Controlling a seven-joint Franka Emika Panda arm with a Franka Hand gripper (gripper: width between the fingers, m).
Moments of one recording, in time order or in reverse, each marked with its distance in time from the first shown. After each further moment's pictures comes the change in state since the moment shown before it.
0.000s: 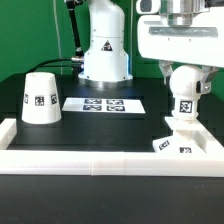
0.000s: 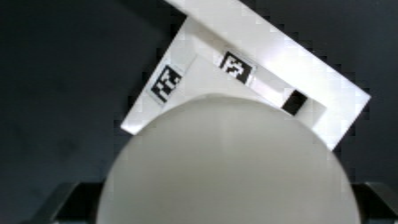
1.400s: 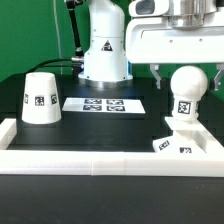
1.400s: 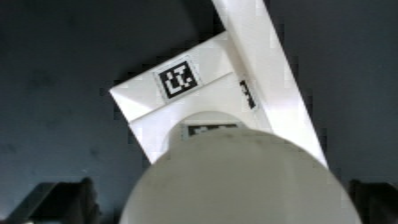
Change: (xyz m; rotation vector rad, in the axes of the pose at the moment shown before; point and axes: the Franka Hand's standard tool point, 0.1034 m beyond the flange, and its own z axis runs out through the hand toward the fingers) arm -0.004 0.002 0.001 -0.005 -0.019 -0.759
